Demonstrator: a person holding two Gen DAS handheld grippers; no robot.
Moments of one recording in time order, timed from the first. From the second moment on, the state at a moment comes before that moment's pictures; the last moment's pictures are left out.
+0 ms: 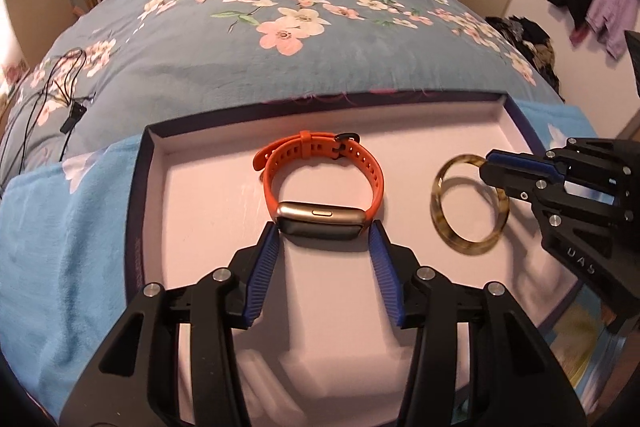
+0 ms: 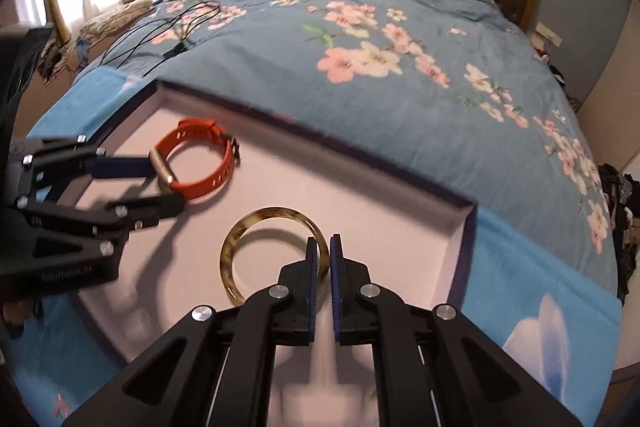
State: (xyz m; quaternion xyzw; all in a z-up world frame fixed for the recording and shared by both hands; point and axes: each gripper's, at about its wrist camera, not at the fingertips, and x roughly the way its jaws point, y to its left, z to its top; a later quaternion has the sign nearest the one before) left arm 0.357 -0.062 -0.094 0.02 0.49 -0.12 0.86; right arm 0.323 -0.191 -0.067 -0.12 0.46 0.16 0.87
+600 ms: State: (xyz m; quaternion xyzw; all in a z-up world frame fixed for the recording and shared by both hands) left arm 0.352 -0.067 -0.086 -0.03 0.46 -0.18 0.87; right arm 0.332 -0.220 -0.038 -0.04 0.41 0.14 0.90
